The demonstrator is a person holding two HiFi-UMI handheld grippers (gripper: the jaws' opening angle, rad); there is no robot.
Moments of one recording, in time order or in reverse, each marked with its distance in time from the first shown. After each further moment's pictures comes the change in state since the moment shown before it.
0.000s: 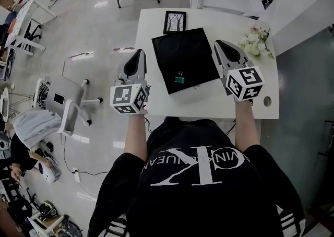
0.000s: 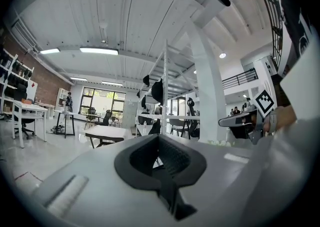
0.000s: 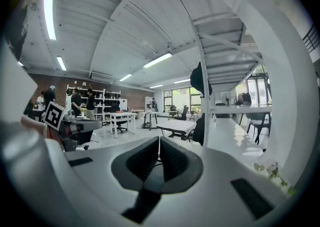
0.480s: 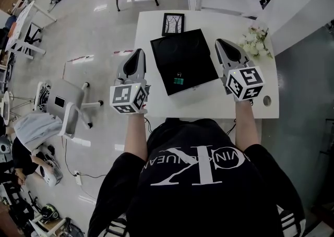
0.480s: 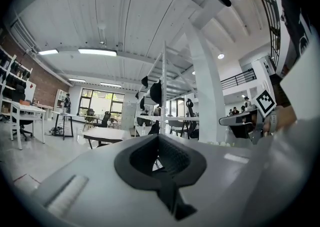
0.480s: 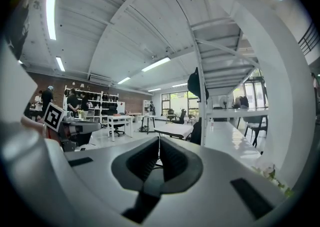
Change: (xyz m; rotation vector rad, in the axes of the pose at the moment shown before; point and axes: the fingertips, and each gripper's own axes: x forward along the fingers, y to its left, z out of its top) left arm 0.005 -0.004 0.008 0.010 -0.015 -0.014; right arm -0.008 -0.007 0.011 -0.004 -0.046 -0.030
